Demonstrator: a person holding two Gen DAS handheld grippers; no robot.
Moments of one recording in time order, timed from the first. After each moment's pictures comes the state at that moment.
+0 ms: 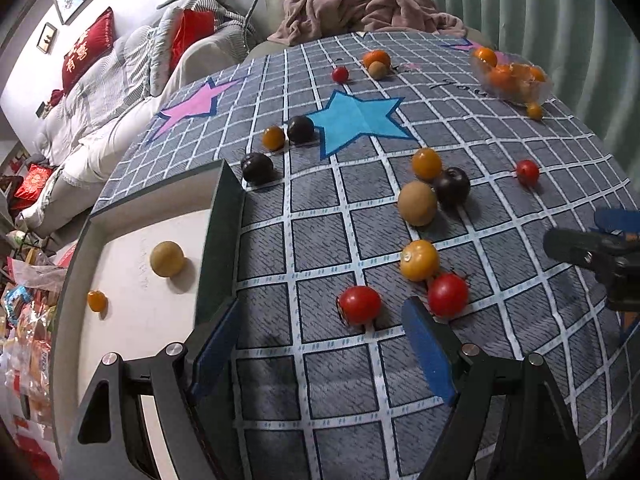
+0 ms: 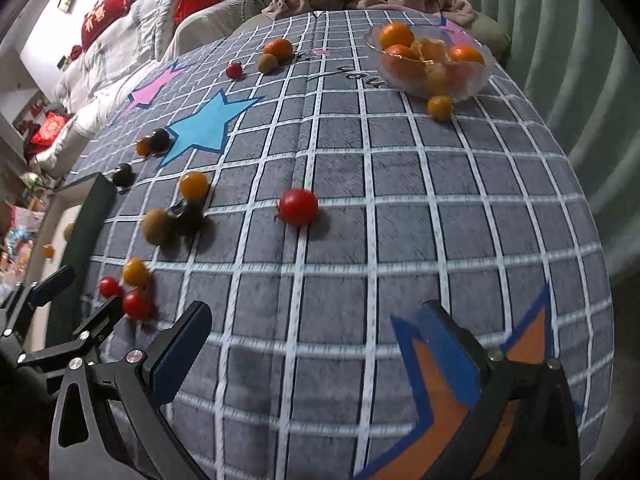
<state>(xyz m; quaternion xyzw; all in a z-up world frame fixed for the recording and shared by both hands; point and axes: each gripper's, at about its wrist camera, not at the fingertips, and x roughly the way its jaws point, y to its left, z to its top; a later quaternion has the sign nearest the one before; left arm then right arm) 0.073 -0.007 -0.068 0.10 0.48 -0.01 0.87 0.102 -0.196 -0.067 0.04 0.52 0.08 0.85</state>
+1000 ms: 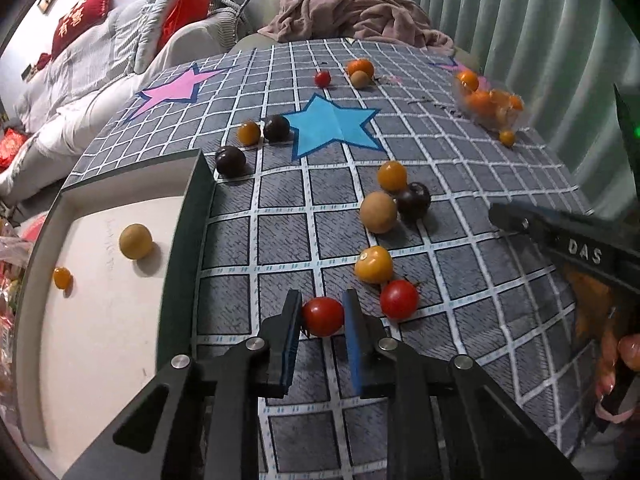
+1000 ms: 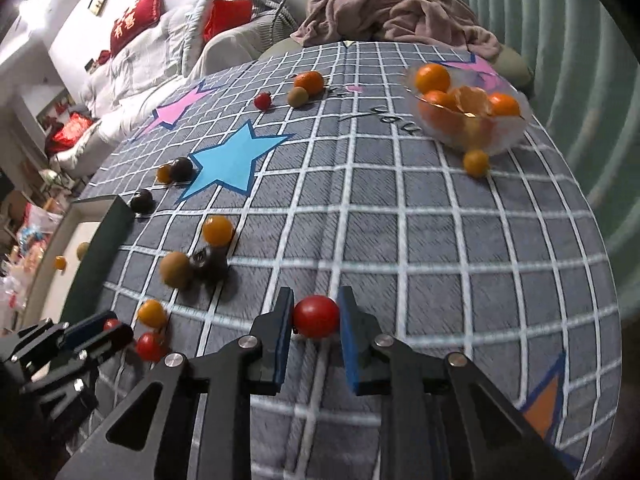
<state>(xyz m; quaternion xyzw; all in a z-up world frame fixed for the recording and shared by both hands) 0.064 -0.002 -0.053 0.02 0.48 -0.06 0.88 0.110 -0.198 -0.057 0.07 0.47 0.13 0.87</state>
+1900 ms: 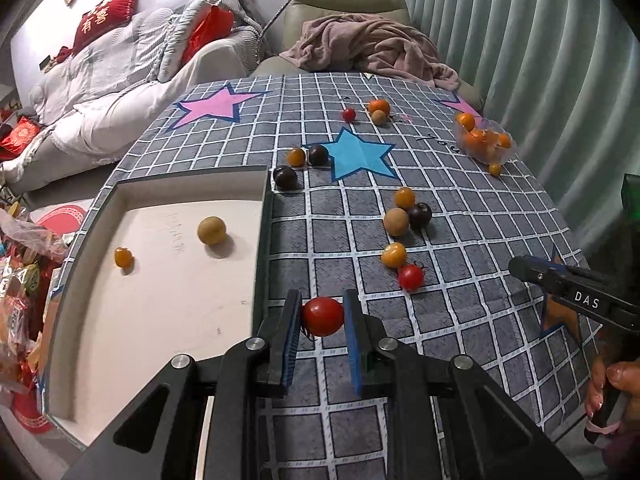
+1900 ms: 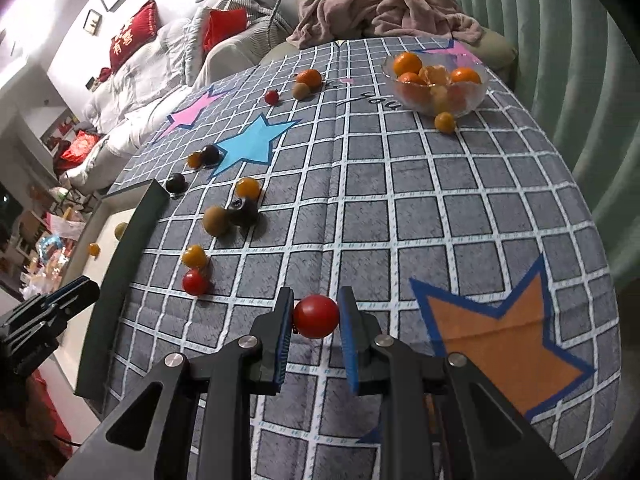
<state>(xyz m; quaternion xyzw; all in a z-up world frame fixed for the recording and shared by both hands) 0.016 0.041 -0.008 -0.01 0.44 -0.05 0.90 0.051 -0.204 -0.040 0.10 0.47 0.13 0.87</state>
